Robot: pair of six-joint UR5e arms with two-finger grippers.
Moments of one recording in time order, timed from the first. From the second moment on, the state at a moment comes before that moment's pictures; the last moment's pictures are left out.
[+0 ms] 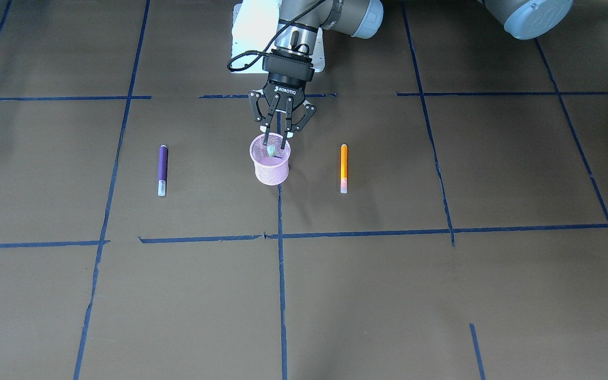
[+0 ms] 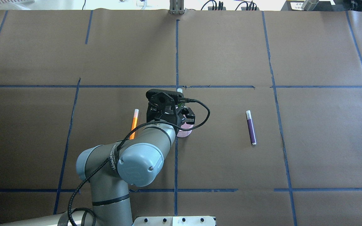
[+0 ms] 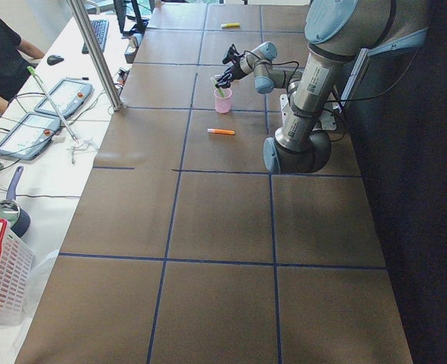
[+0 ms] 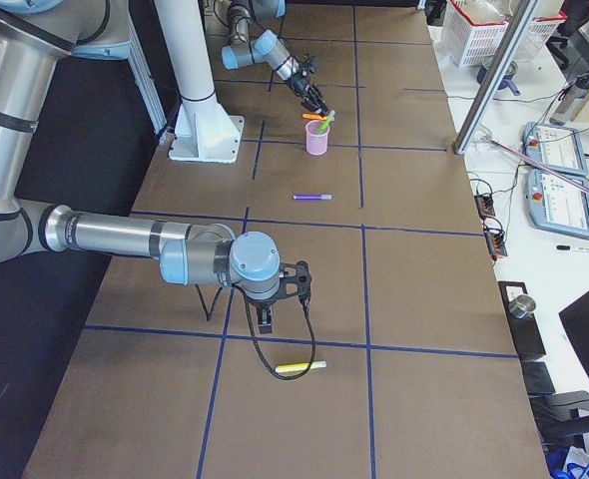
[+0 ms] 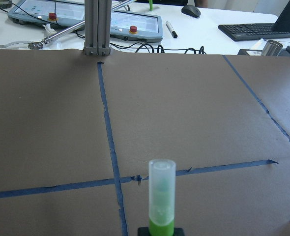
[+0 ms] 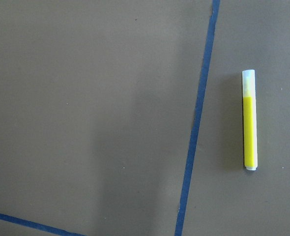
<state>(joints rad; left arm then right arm) -0.27 -2.25 -1.73 -1.93 -1.04 -1.15 1.54 -1.97 1.90 -1.48 2.48 -0.11</state>
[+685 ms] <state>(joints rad) -0.32 -2.25 -1.77 -1.93 -1.13 -1.15 1.52 -1.92 1.80 -1.48 2.46 -0.11</state>
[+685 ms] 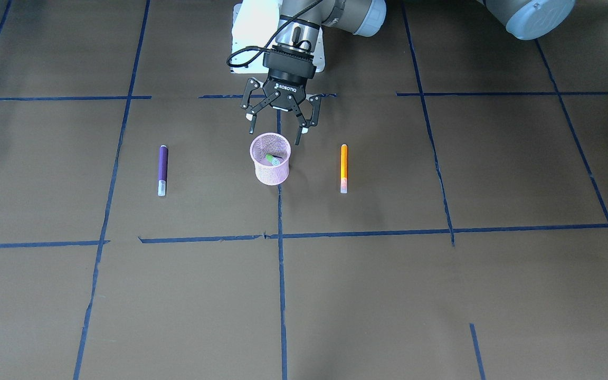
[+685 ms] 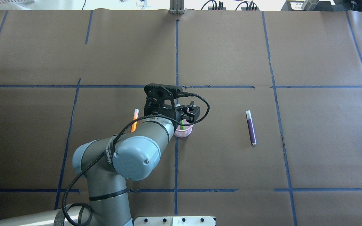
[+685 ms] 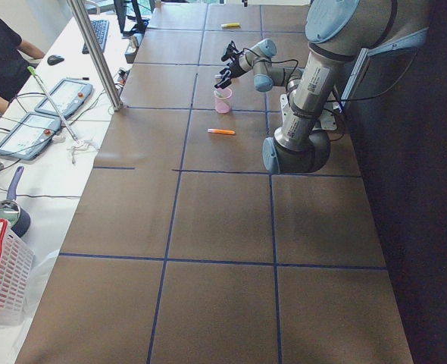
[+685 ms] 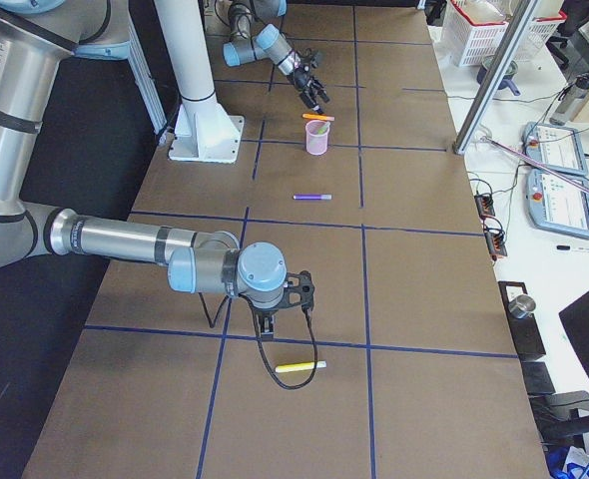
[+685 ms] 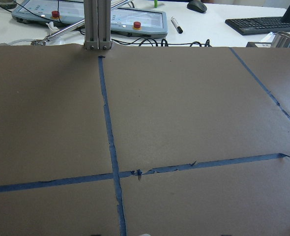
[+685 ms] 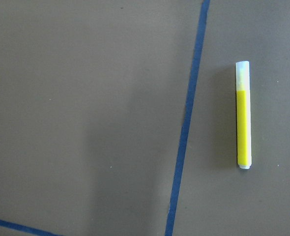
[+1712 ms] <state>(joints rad) -0.69 -2.04 -1.96 -1.54 -1.79 -0.87 1.40 -1.62 1.29 -1.28 2.34 -0.08</state>
